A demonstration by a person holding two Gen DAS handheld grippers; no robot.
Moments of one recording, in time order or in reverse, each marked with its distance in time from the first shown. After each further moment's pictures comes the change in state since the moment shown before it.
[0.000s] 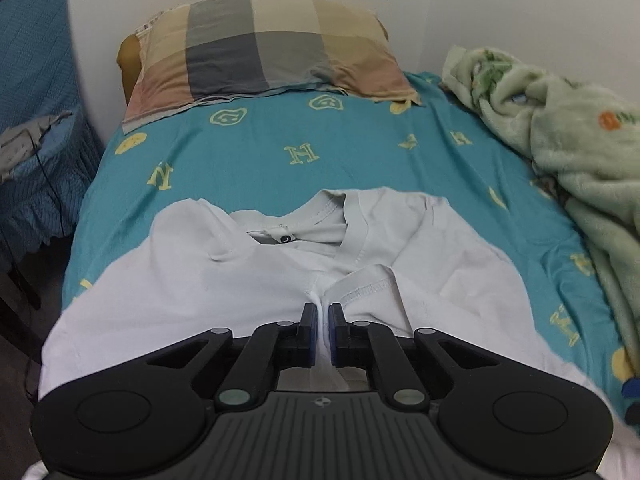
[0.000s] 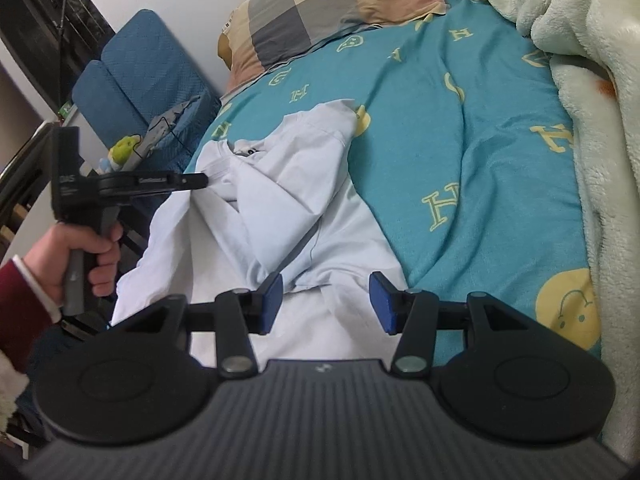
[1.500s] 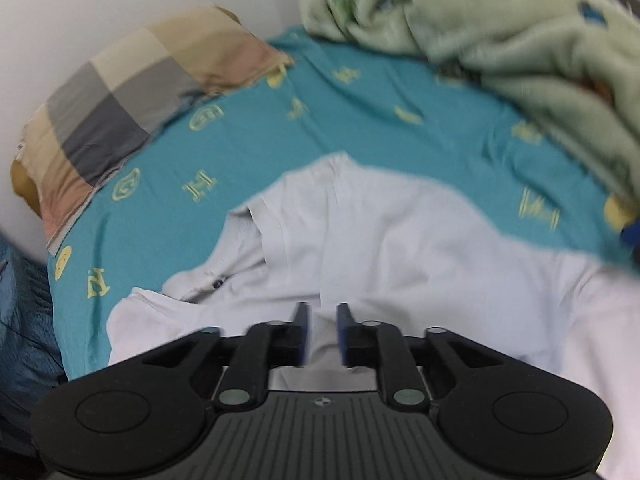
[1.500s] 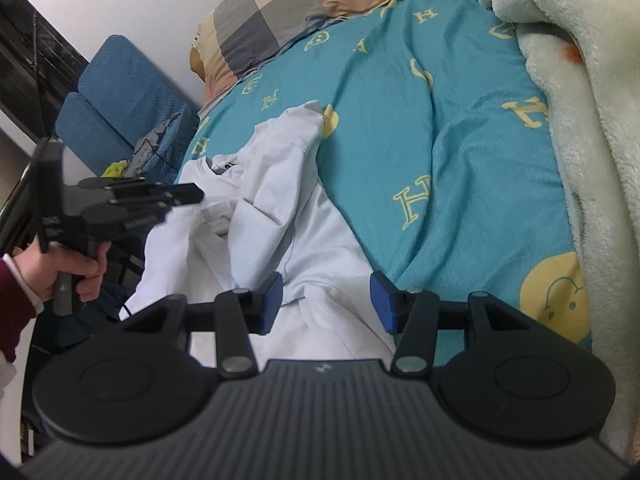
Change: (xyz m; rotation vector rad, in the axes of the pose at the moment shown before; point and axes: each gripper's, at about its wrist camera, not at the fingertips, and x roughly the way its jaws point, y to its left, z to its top) left arm 0.025 -0.061 0.013 0.533 0.079 -0.060; right arm 0.003 -0.030 0.011 0.142 0.020 0.002
